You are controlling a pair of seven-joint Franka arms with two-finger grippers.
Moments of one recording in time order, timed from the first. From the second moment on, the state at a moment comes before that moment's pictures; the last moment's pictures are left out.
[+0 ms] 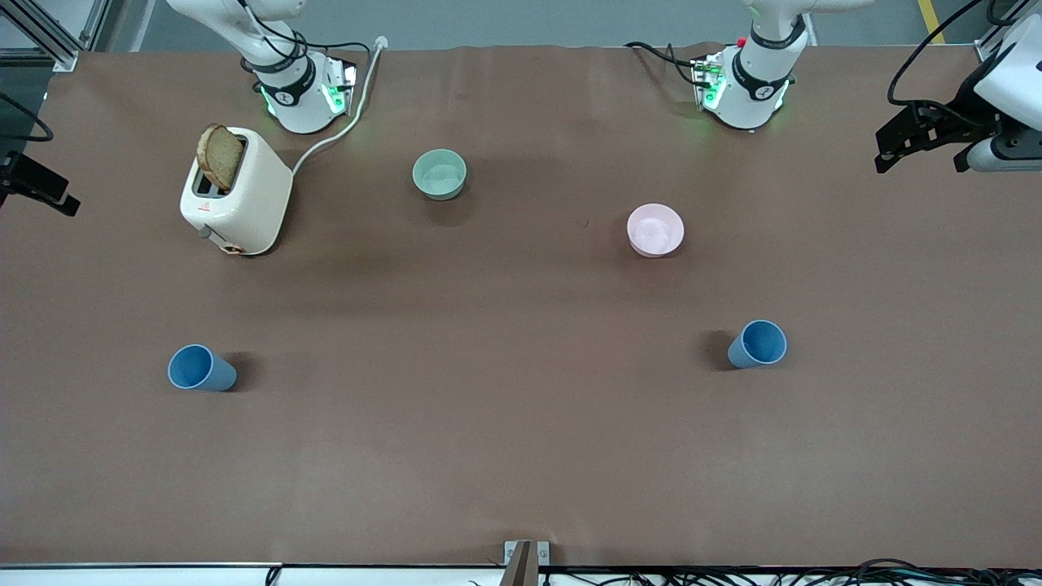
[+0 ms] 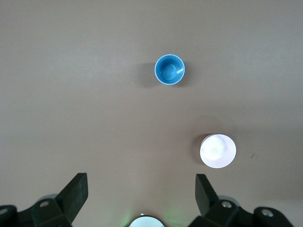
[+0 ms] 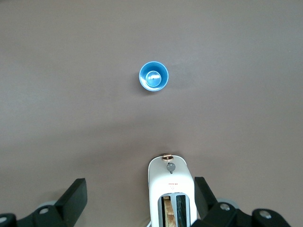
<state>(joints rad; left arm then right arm) -0.03 -0.11 -0.08 -1.60 0.02 1.46 -0.09 -0.04 -0.02 -0.06 -1.51 -0.01 1.49 0.06</state>
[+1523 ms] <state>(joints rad) -0.03 0.43 -0.08 -1.74 0.02 2.09 -0.12 -0.14 0.49 -0.06 -1.70 -0.01 2.23 -0.24</state>
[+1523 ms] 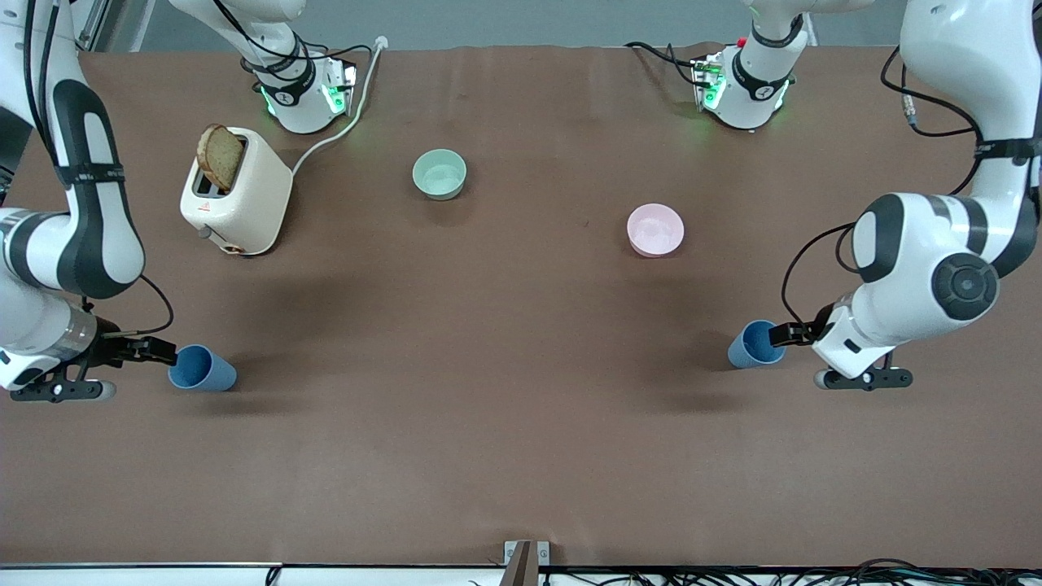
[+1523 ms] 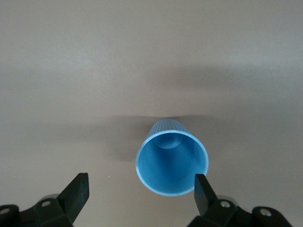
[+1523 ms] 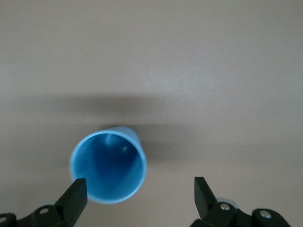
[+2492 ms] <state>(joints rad) -0.03 0.51 -0.08 -1.78 0.02 2.19 -0.12 -0.15 0.57 -0.05 -1.80 0.08 2.44 -0.26</state>
